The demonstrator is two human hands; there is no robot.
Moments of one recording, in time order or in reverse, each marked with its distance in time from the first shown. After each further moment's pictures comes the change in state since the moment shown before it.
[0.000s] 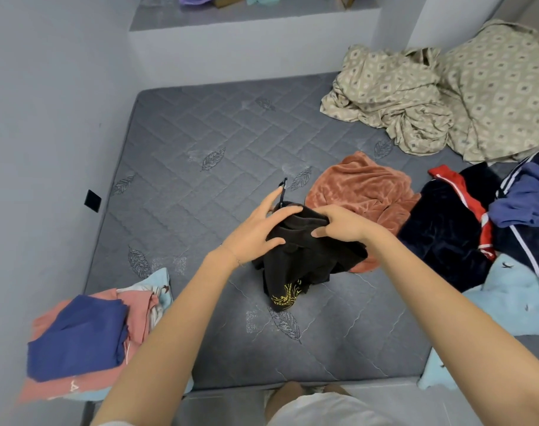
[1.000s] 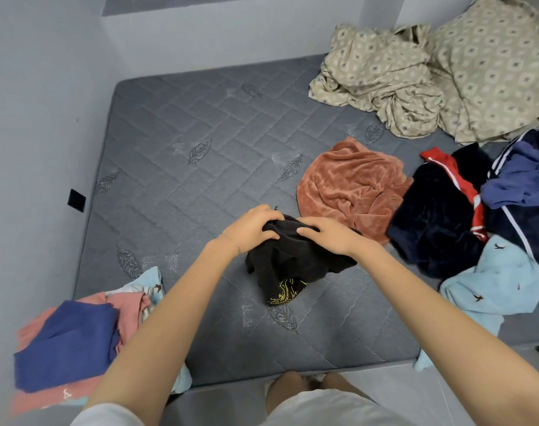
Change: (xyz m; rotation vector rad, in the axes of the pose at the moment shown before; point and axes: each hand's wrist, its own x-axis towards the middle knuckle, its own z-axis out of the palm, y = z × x) left_hand 0.031 -0.016 0.014 0.013 -0.201 -0.118; right_hand 0.004 0.035 0.039 0.069 0.038 -0.020
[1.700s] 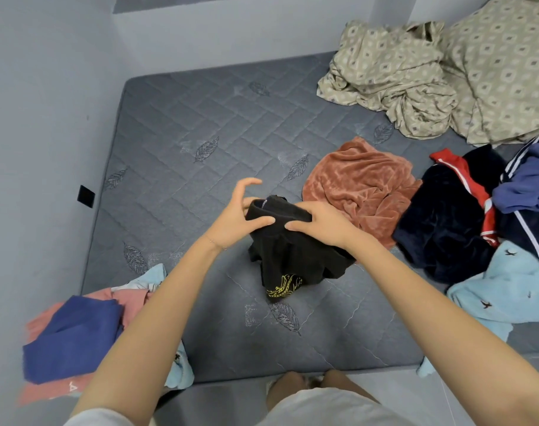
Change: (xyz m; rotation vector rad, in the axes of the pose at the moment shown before) left_hand -0.022 -0.008 -0.019 -0.821 0.241 -0.059; right_hand 0.008 -0.035 -0.011 -0.073 0.168 -0.099
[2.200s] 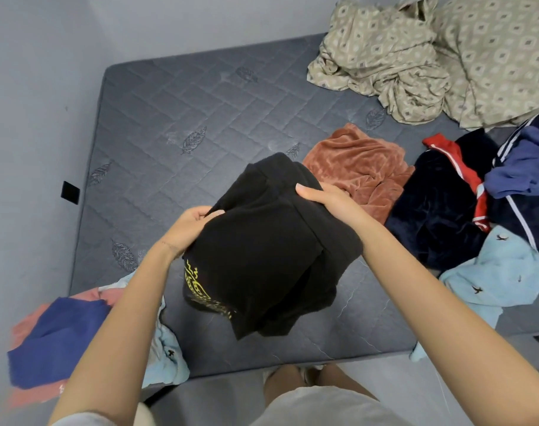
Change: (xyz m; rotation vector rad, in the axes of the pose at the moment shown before) left_hand -0.008 -0.050 -0.048 -0.027 0.126 -0.335; right_hand -0.016 -0.004 -0.030 1.054 0.001 0.275
